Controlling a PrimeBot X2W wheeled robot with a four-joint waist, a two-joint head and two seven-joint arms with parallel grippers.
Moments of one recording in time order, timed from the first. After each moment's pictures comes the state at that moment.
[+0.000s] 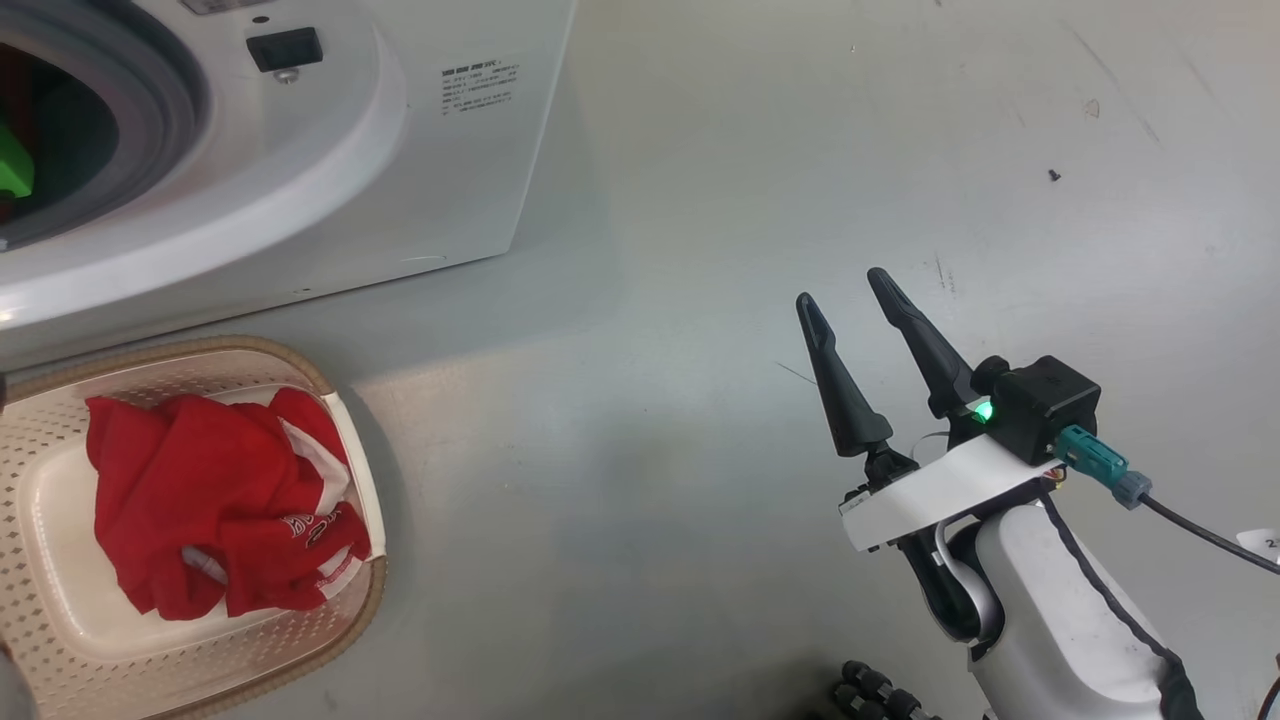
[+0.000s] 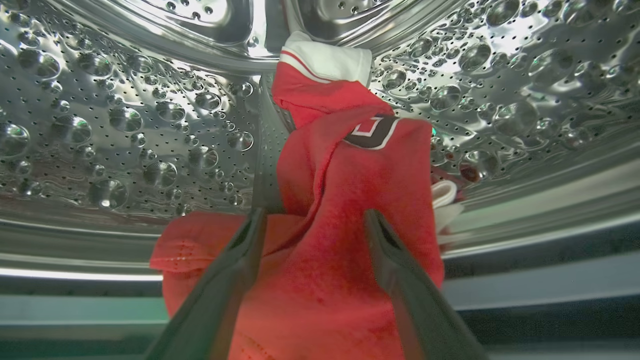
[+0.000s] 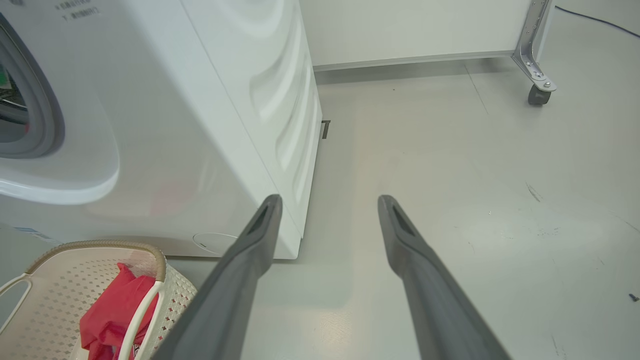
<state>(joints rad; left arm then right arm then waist) -0.95 0.30 0.01 0.64 -0.38 -0.09 0.32 -0.31 -0.09 0.40 0.20 0.44 0.12 -0.25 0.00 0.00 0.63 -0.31</state>
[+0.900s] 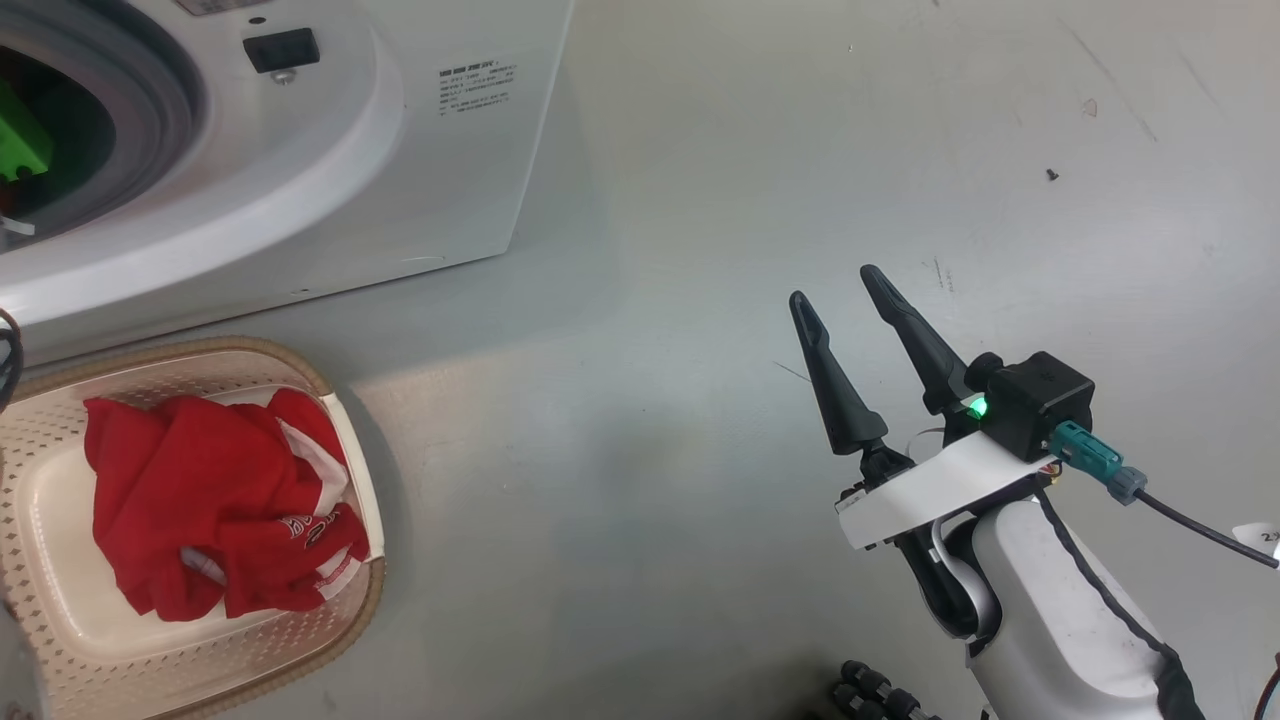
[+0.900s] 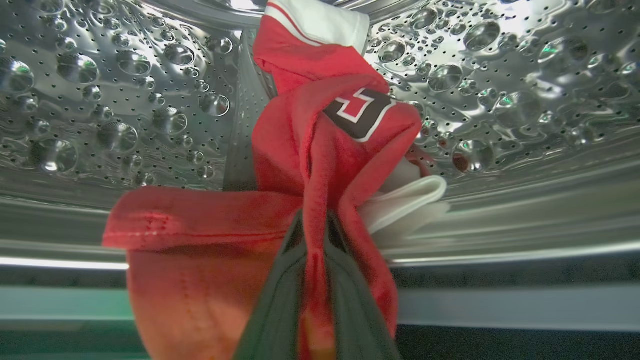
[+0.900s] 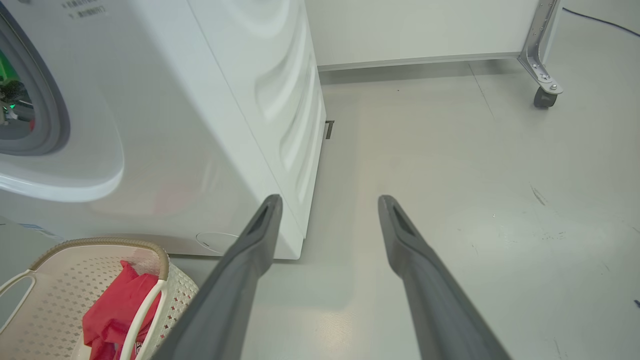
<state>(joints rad) -1.05 0.27 -0.01 0.83 -0.45 -0.12 0.36 -0.32 -0.09 0.42 0.20 0.44 0.12 -0.25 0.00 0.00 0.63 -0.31</state>
